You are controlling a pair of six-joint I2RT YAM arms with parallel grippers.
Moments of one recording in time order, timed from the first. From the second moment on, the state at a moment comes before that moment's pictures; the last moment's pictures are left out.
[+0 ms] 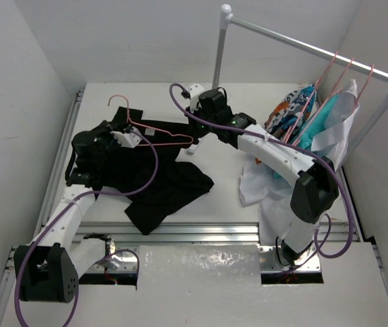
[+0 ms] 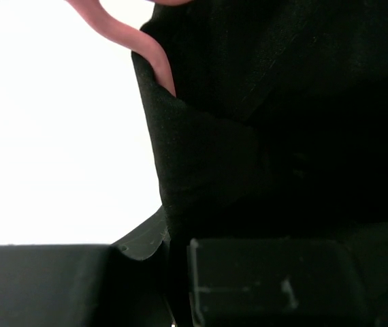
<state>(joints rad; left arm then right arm) 0.02 1.00 0.64 0.20 0.09 1.19 0.65 1.77 1.54 -0.36 -0.01 0.04</state>
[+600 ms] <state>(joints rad) 0.05 0.99 0.79 -0.22 0.34 1.14 0.58 1.55 1.15 -0.18 -0.28 -0.08</state>
